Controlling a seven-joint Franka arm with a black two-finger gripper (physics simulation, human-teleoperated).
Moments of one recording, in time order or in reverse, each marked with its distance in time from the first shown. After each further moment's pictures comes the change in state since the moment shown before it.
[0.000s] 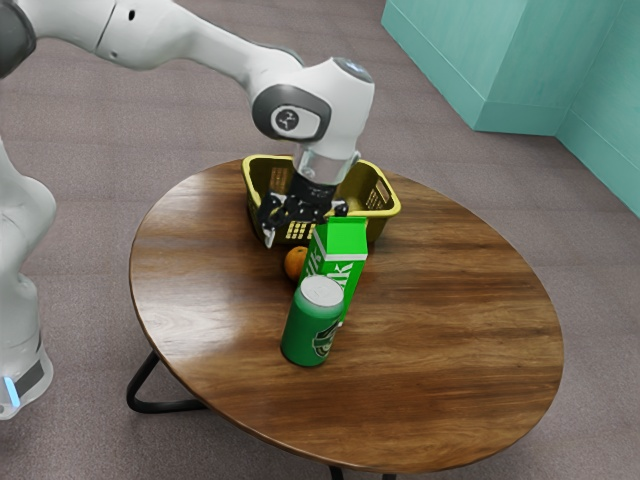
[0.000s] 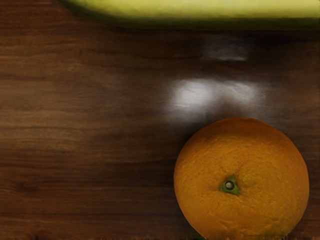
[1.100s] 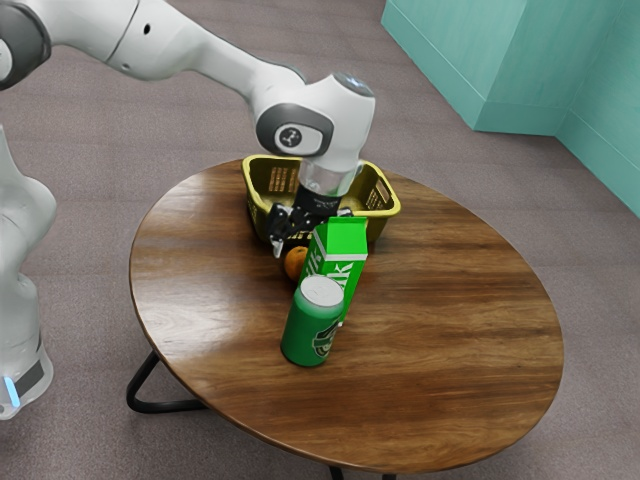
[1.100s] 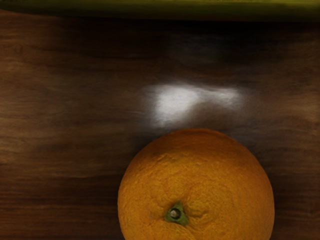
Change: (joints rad) arm 0.001 0.050 0.014 -0.022 -0.001 0.106 0.002
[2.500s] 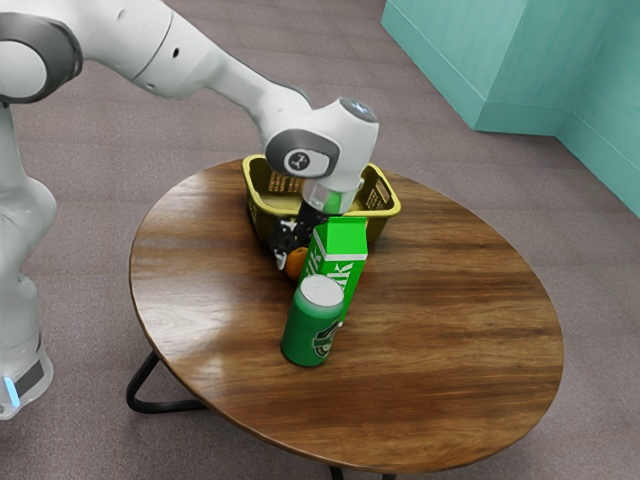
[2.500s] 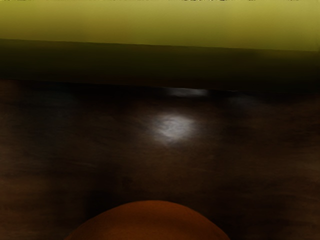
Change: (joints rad) arm 0.001 0.105 0.037 0.000 0.002 0.074 0.015
